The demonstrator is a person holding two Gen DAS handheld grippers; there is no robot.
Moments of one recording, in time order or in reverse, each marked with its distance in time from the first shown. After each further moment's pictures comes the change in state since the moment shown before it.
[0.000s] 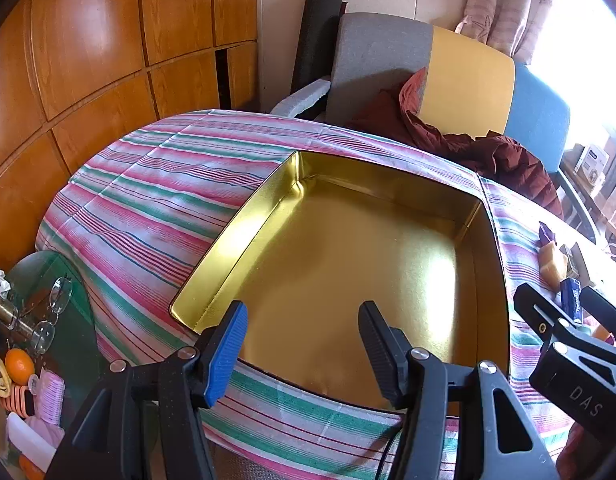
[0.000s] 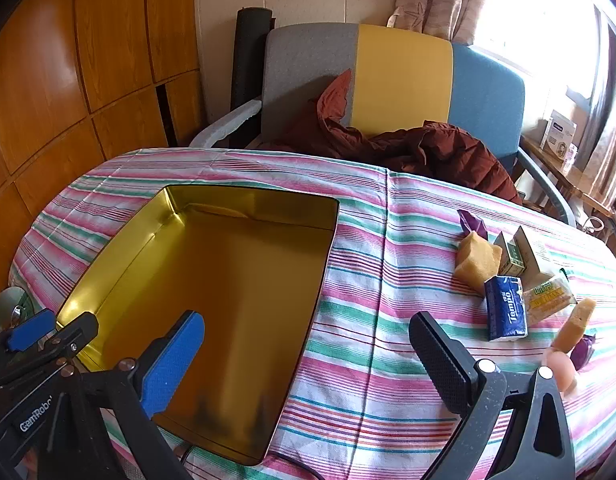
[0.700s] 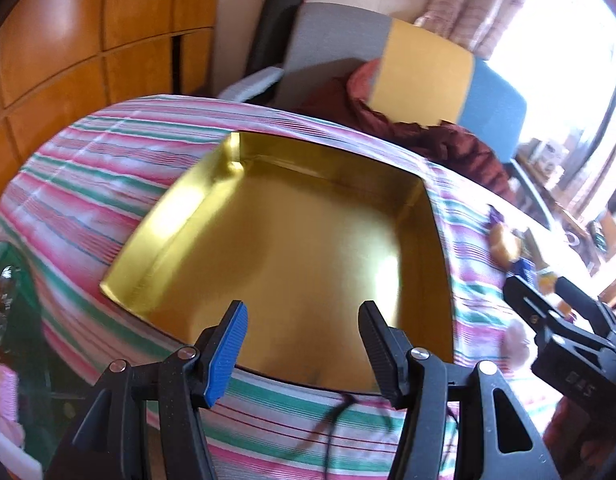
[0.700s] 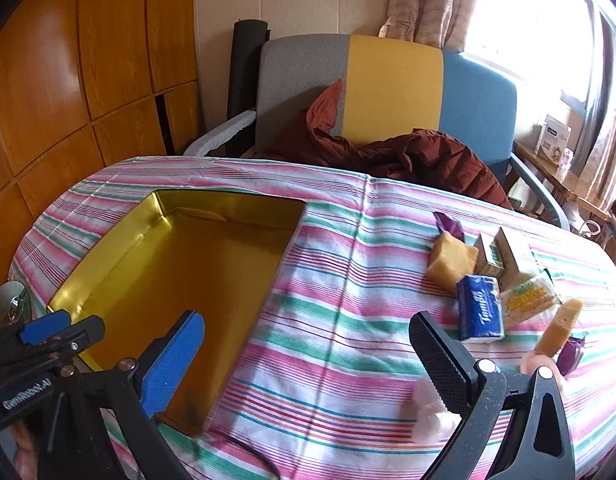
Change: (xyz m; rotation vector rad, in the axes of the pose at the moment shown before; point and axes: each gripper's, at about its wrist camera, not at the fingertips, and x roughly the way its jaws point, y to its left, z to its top) left arm 0.002 -0.018 -0.016 0.033 0.041 -0.234; right arm -0.014 -0.044 -0.017 -0.006 -0.045 -0.006
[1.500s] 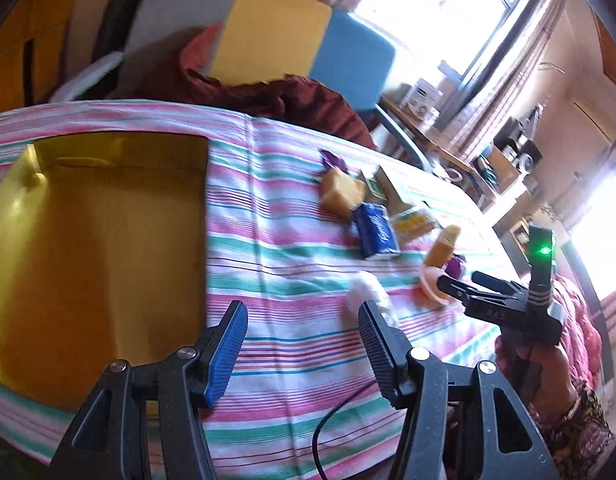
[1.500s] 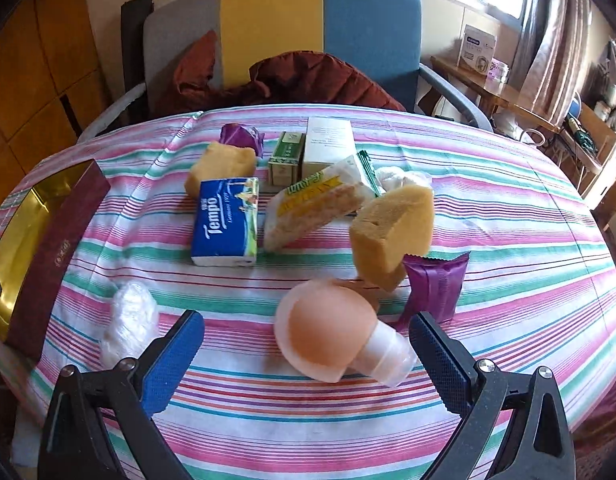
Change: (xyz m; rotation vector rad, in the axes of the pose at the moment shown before) left arm 0.025 -0.131 -0.006 0.213 0.147 -0.437; right arm 0.010 -0.232 -0.057 0.177 0.207 -0.135
